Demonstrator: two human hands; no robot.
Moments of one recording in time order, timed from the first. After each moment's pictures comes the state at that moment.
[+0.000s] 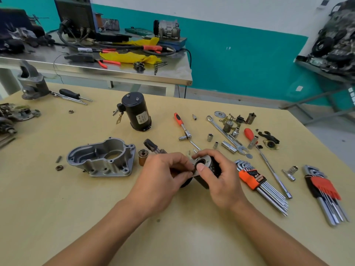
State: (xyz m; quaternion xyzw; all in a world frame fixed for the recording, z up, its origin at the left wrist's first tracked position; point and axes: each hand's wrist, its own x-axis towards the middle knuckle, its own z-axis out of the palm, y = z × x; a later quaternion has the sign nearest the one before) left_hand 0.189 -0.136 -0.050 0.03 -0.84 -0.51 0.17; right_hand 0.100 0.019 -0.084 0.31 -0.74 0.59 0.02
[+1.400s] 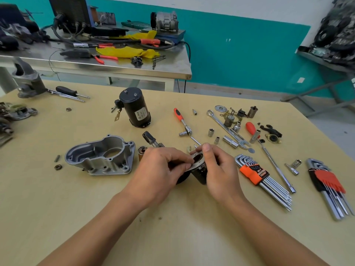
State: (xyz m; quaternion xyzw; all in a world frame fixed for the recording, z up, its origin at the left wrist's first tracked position) left_hand 0.182 -0.147 -0.054 -0.01 -0.86 -0.46 0.20; right_hand 0.108 0.000 -0.080 0.19 -0.75 0.63 0.00
